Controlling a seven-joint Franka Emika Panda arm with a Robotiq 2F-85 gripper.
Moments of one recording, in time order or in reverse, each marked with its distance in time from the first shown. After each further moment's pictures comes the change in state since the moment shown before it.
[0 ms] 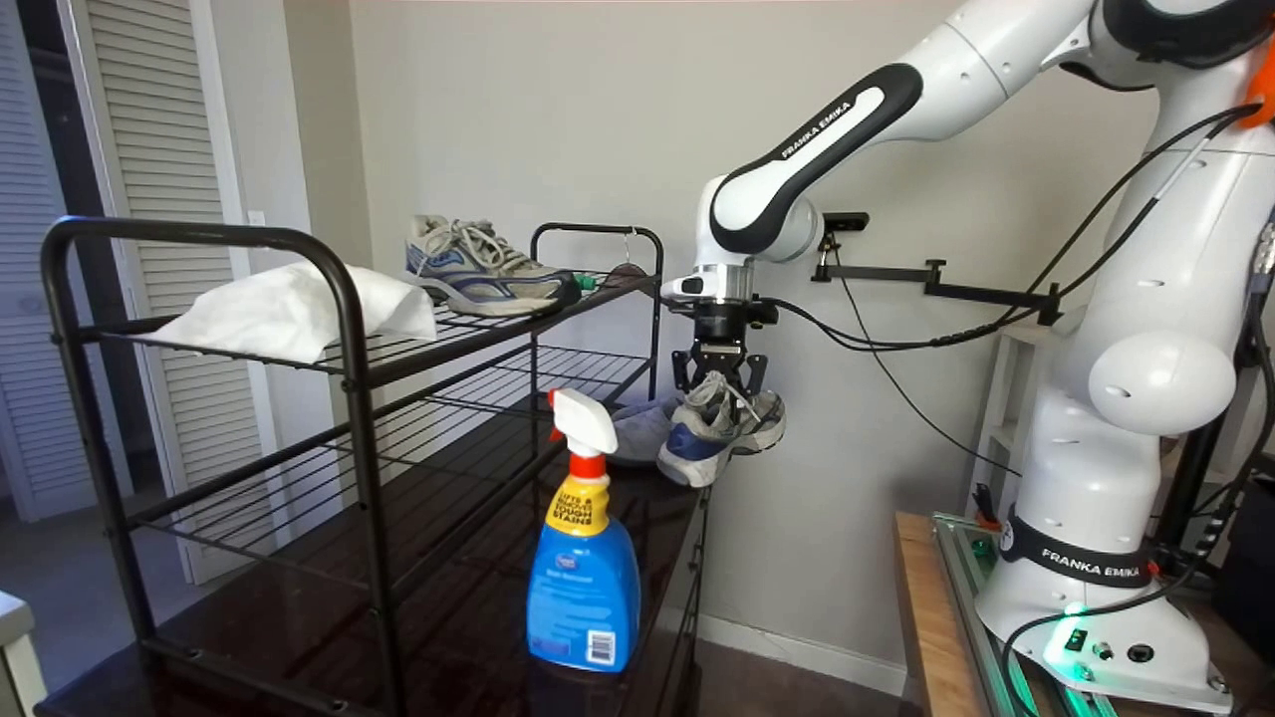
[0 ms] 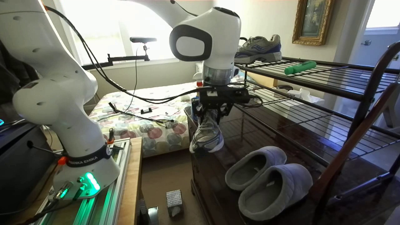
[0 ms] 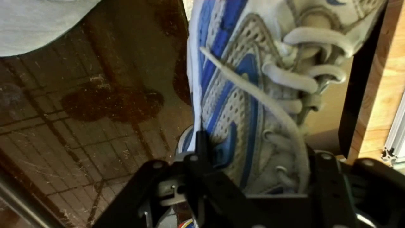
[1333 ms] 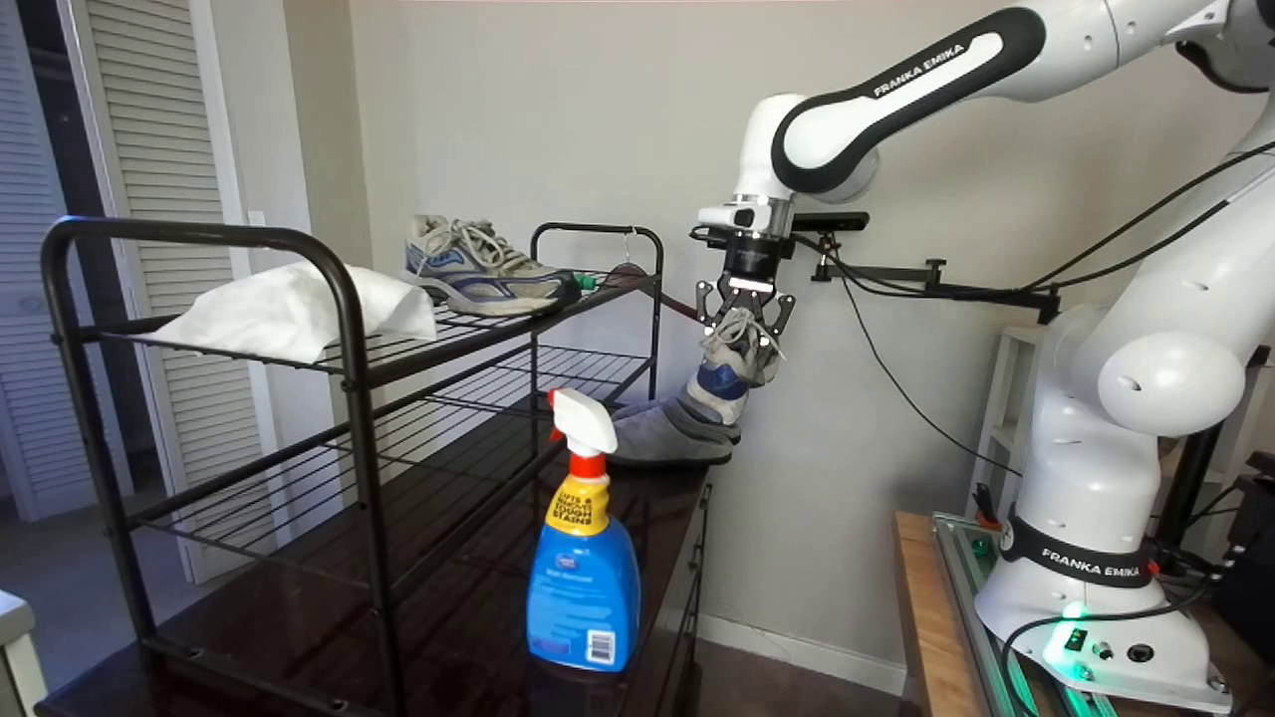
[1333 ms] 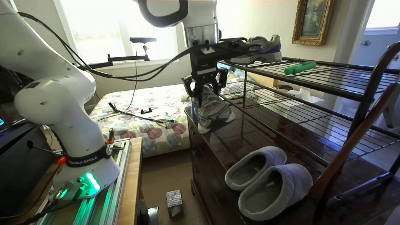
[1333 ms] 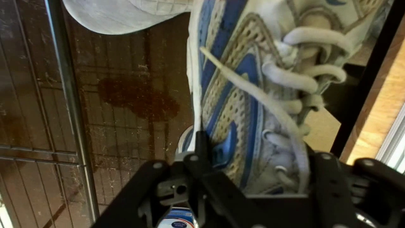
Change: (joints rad) arm 0.052 -0.295 -0.070 -0.056 -0.206 -0.033 -0.178
